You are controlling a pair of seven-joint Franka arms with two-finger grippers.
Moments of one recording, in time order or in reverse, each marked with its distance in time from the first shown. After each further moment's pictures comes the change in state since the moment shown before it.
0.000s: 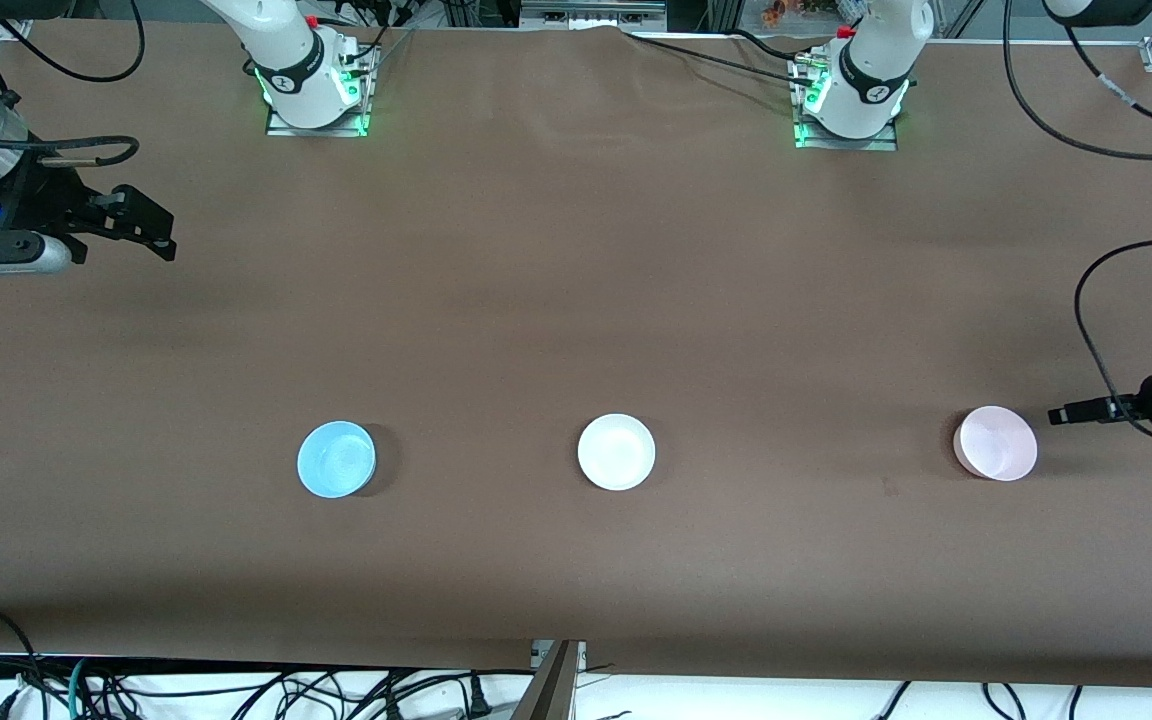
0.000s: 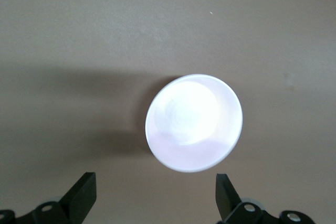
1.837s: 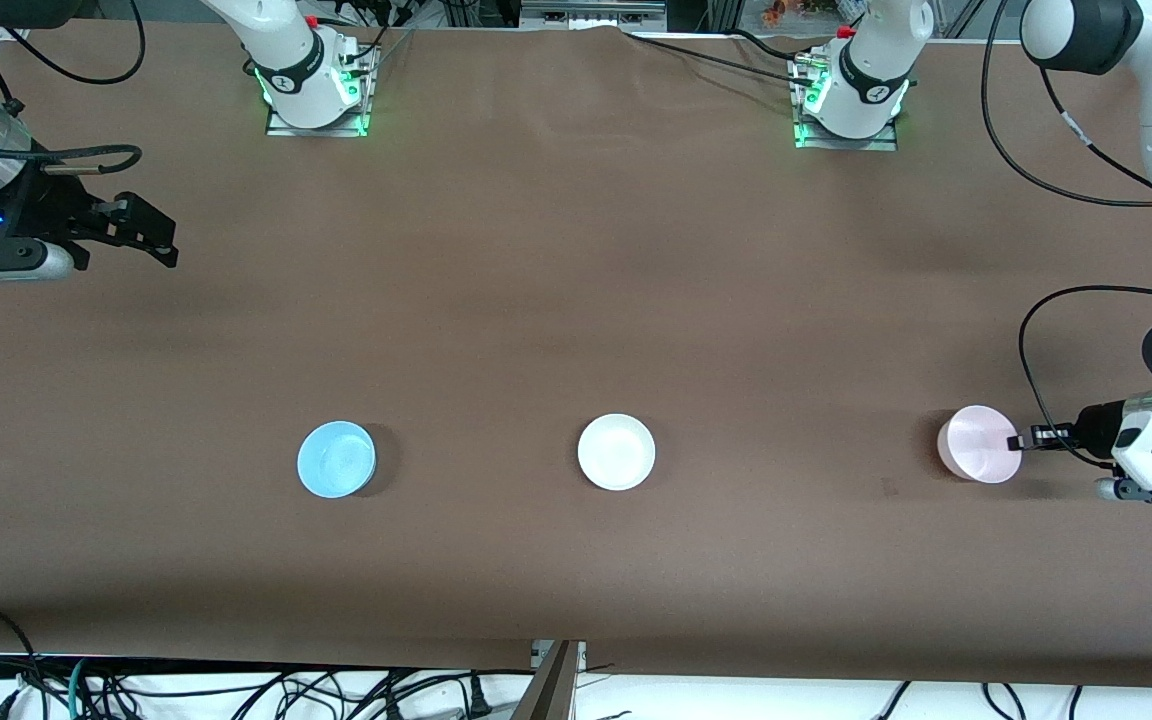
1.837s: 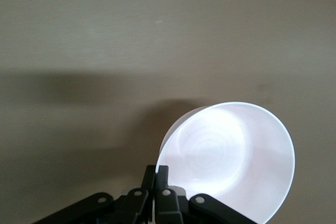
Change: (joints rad) left arm -0.055 0.094 -0.031 0.077 -0.100 -0.010 0.056; right arm 0.000 0.015 -0.001 -0.002 0.000 0.012 0.002
